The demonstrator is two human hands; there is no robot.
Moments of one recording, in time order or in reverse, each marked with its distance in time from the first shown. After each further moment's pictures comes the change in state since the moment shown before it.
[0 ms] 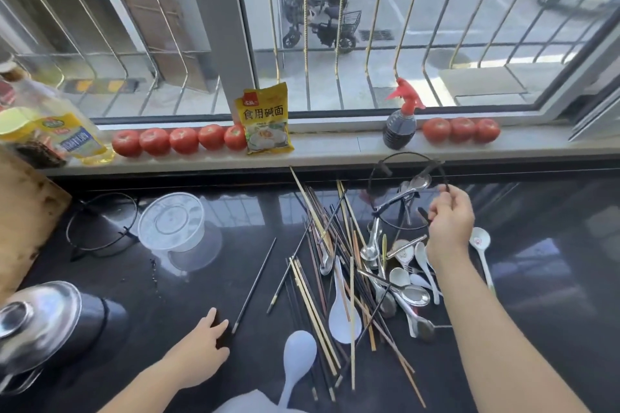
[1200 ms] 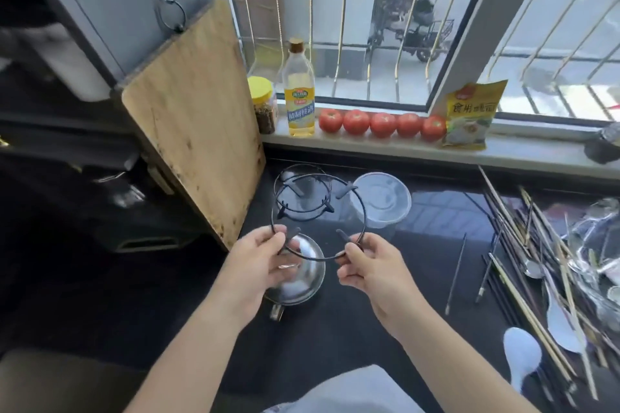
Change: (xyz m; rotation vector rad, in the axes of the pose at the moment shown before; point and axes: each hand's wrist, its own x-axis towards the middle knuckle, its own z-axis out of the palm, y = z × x) left_hand -0.137 -0.270 -0.151 -1.637 0.398 0.164; right_hand -0.460 0.004 0.304 -0.126 -0.812 0.423
